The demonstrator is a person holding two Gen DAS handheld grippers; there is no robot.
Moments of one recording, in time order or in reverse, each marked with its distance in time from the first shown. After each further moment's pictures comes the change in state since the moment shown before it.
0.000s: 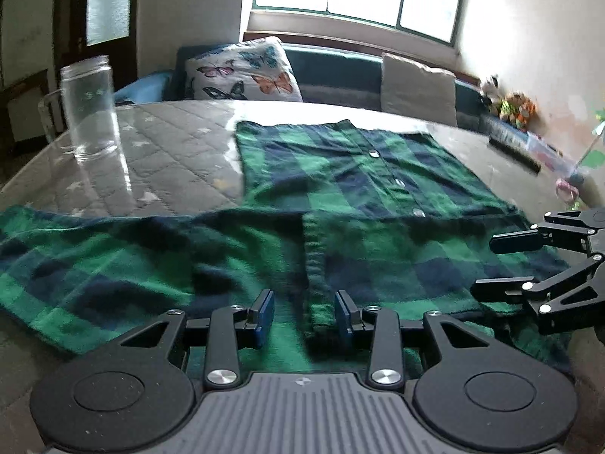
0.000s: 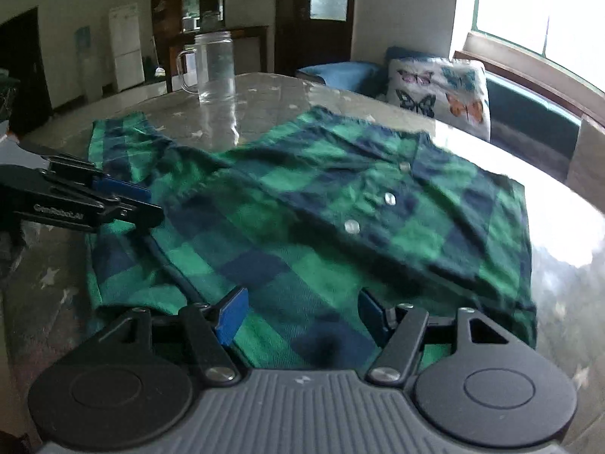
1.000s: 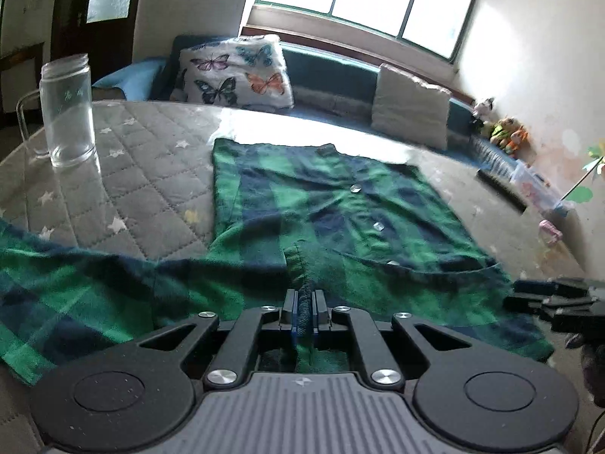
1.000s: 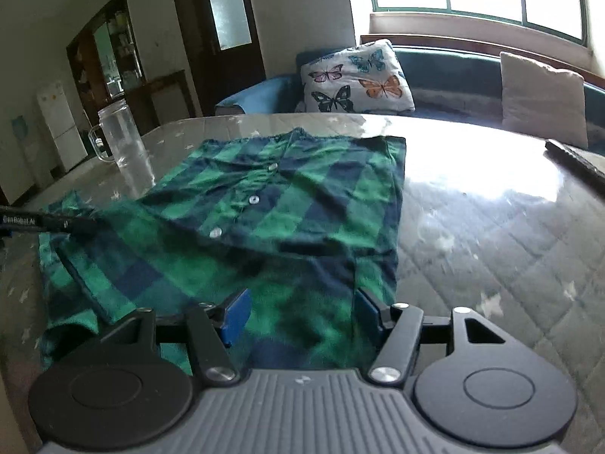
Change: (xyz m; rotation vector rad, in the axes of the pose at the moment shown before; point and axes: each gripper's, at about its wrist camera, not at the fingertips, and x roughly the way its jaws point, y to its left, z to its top) left arm 0.025 -0.018 0.044 -0.081 0.056 -0.062; right arm -0.031 -0.109 -0.042 0.325 -0.063 -0.080
